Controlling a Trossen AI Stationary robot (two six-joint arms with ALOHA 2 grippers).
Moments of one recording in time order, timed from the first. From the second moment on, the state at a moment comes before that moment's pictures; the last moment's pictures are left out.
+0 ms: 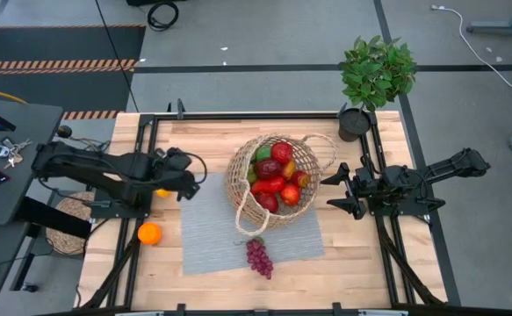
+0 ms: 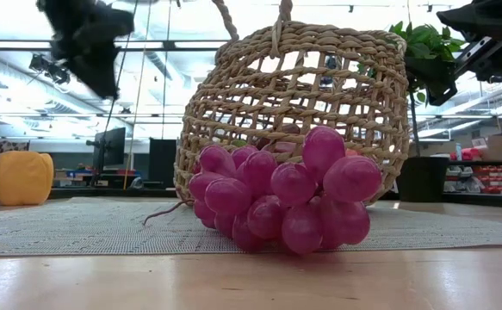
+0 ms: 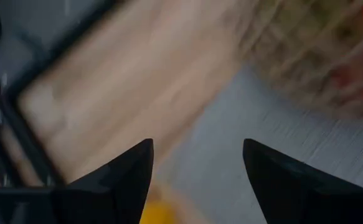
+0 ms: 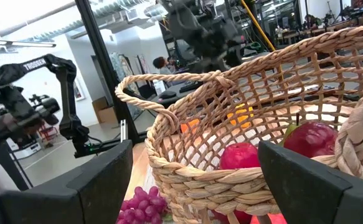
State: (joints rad) left arm -0.14 1.12 0.97 -1.14 -0.60 -0.84; right arm 0.23 0.27 0.01 0.37 0.14 0.27
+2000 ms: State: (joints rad) left arm -0.29 1.72 0.83 -1.37 -0.47 0.20; right arm 0.23 0.27 0.01 0.37 0.14 0.27
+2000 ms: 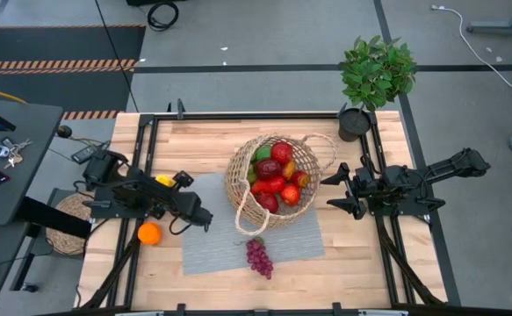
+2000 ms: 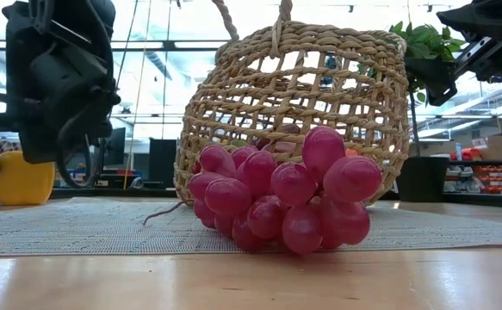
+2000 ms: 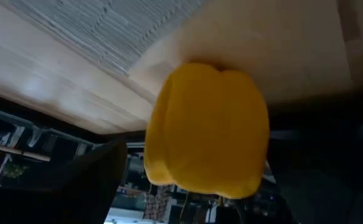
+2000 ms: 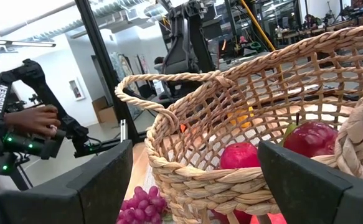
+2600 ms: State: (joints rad) left arm -0.13 1.74 0.74 -1.30 -0.40 0.17; right arm 0.23 0.27 0.01 0.37 0.14 0.27
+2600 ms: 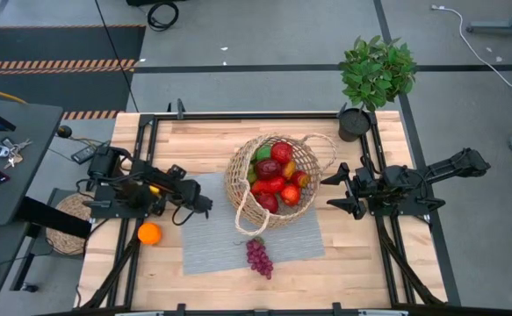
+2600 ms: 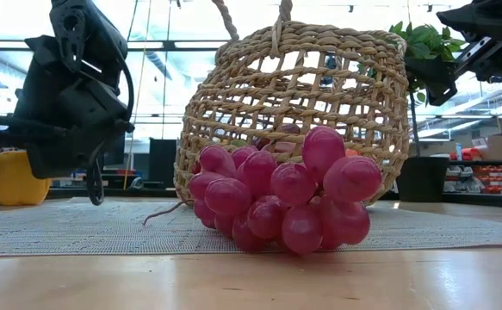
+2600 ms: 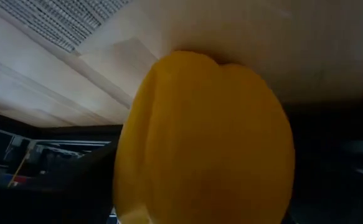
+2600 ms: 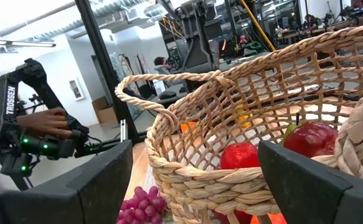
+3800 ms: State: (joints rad) left arm -0.18 1.52 1.45 -1.46 -0.90 -0.41; right arm 0.23 0.27 0.01 0.37 0.14 0.27
